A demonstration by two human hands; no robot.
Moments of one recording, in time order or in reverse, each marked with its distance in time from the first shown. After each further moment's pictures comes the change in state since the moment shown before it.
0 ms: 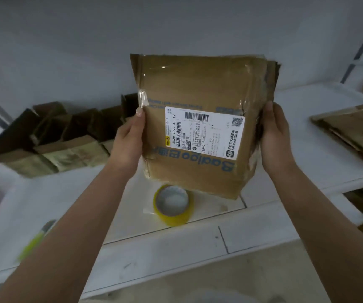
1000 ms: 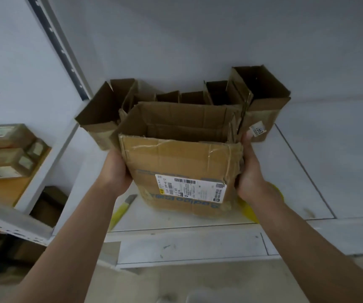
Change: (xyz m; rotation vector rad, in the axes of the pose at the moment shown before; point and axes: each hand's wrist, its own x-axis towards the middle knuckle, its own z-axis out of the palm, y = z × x) left_hand -0.031 -0.045 -0.245 -0.288 0.180 -0.307; right_hand -0.134 -0.011 0.228 0.598 -0.498 0.616
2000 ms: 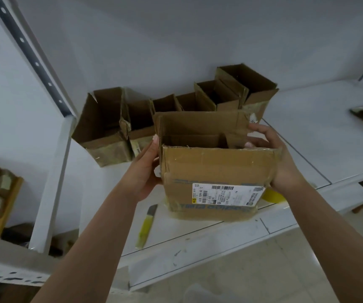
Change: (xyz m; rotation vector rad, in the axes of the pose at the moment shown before) left_hand 0.039 0.001 -0.043 0.104 -0.519 -0.225; right_hand -0.033 0.004 0.023 -0.550 0.310 -0.353
